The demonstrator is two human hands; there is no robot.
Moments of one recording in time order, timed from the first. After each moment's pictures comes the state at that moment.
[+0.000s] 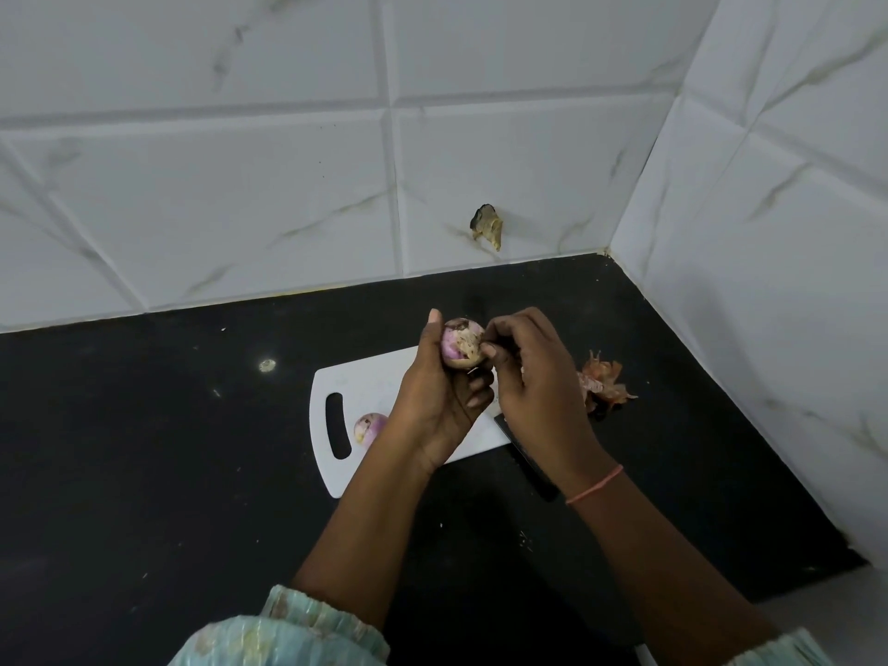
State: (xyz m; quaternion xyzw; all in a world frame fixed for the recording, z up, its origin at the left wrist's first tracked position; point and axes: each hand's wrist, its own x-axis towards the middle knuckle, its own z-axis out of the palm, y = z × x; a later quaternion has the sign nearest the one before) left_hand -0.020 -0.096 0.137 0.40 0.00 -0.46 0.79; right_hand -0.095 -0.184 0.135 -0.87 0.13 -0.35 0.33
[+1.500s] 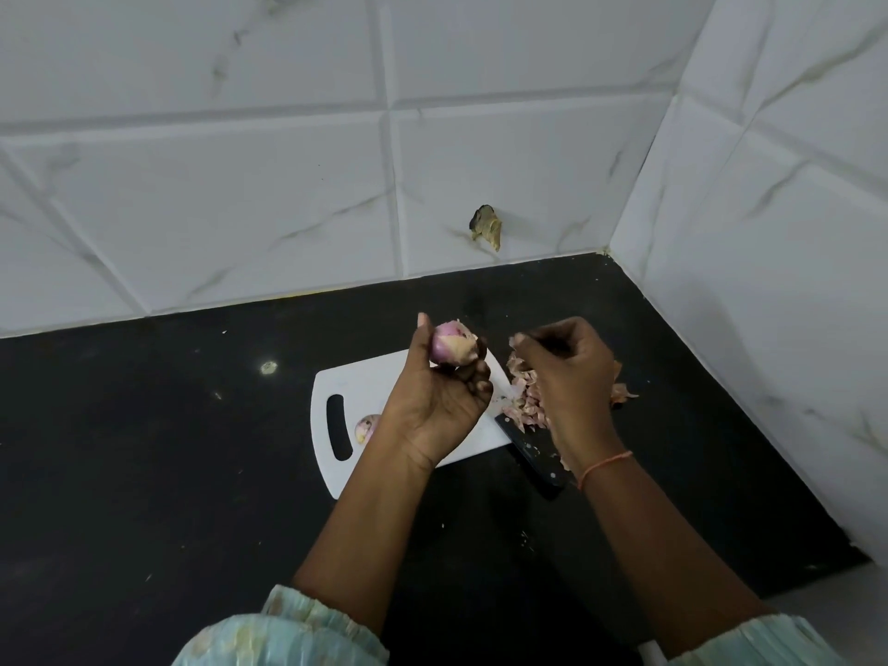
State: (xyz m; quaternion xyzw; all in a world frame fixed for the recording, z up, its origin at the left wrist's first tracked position) left_hand -0.010 -0.096 0.124 0.31 0.11 -0.50 0.80; right_hand -0.096 -0.206 0.125 -0.67 0.33 -0.38 0.55
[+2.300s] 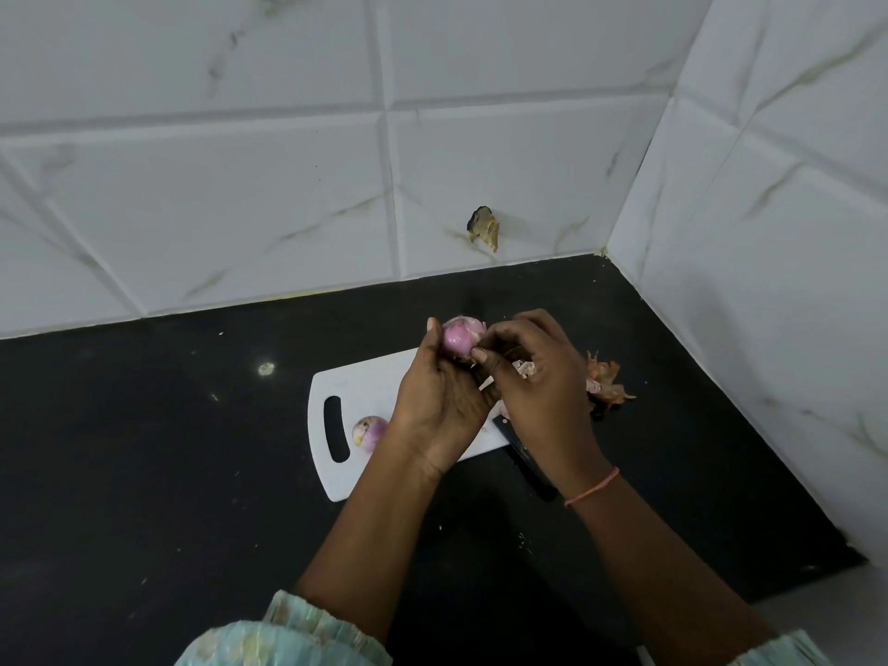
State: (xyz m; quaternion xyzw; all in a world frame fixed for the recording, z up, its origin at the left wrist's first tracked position) left_hand -0.018 -0.101 0.127 0.30 0.02 -0.47 0.83; right_hand -0.097 -0.184 0.136 -0.81 0.14 -0.41 0.38
